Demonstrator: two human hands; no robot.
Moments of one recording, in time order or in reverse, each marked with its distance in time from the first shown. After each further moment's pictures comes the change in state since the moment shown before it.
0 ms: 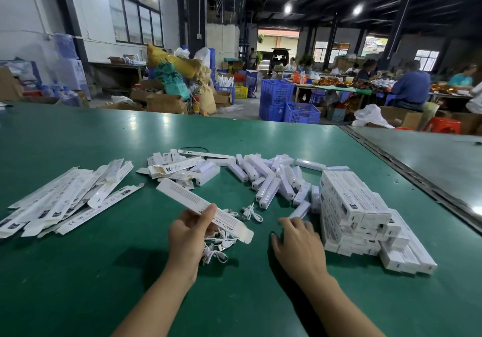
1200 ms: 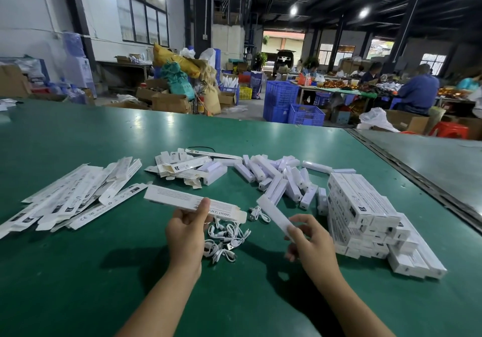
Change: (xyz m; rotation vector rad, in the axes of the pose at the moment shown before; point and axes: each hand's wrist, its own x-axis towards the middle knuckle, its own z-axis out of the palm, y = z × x) left_hand 0.009 0.004 -0.006 -0.102 0.191 0.059; right_hand -0.013 -0.001 -0.026 1.054 0.016 0.146
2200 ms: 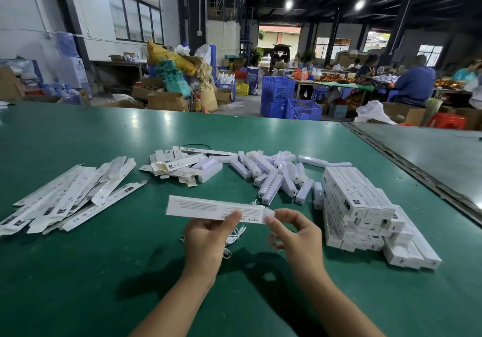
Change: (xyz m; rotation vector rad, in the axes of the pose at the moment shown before) left_hand -0.036 -0.003 0.014 0.131 -0.285 0.077; right_hand -0.008 -0.020 0.023 0.451 0.067 0.125
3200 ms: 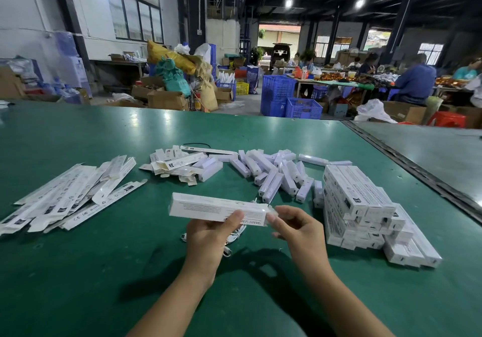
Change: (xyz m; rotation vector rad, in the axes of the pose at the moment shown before) left_hand -0.004 0.009 0.002 -0.058 -0.124 0.011; right_hand 0.005 -0.003 -0.008 -0.051 -0.067 -0.055
